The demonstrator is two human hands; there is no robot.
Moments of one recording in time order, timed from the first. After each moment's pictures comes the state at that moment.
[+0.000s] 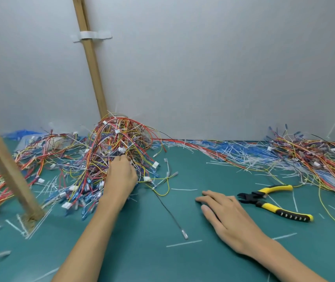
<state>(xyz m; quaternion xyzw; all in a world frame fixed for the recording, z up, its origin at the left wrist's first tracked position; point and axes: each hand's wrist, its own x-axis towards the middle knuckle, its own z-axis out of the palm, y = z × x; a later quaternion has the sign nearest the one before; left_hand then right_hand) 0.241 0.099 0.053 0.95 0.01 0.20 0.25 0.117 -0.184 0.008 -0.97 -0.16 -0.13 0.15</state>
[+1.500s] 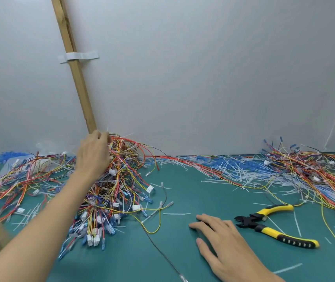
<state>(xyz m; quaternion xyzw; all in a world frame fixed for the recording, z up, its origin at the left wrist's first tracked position) 0.335 0.133 0.121 0.93 -0.06 0.35 0.05 0.126 -0.186 0.005 -0.97 -0.17 -0.09 0.13</state>
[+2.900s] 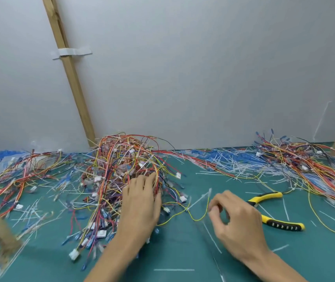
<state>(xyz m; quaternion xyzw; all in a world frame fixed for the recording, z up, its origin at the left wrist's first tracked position) 0.186 0.031 0.045 0.94 -0.18 0.25 0.15 0.110 -0.186 0.036 -0.90 -0.03 -0.36 0.25</state>
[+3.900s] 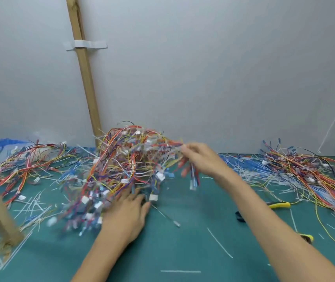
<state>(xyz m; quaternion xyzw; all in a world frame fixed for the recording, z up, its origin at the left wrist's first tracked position) 0.208 0.083 0.026 0.99 -0.13 0.08 0.02 0.227 -0.136 0.138 -0.87 -0.08 -0.05 0.49</state>
